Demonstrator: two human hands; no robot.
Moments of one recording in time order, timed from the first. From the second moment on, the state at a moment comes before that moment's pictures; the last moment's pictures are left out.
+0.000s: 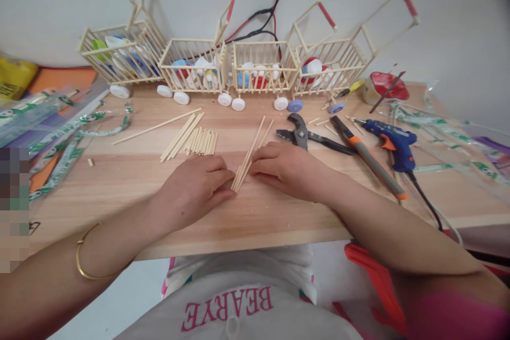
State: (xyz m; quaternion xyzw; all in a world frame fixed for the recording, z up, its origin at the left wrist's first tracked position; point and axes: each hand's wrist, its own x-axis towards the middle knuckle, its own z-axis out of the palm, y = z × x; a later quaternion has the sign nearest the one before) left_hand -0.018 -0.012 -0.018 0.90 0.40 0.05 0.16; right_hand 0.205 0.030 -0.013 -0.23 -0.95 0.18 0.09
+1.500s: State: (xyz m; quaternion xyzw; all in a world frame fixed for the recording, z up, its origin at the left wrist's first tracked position) left_hand -0.022 -0.011 -0.021 0.89 0.42 0.07 0.18; right_hand 0.206 0.030 -0.009 -0.24 -0.95 0.18 0.09
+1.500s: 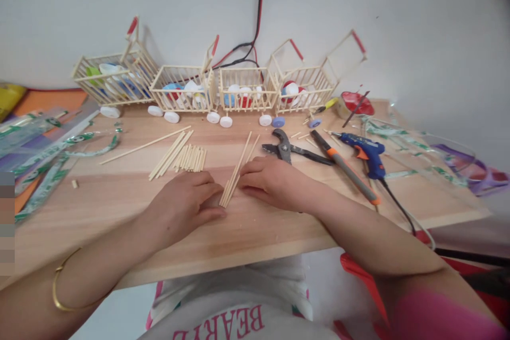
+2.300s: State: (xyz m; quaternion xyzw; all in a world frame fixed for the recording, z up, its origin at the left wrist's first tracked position) left_hand -0.024 -0.012 -0.020 0.88 0.43 0.10 0.17; right_hand 0.377 0.113 -0.004 -0.70 -0.69 -0.15 0.01
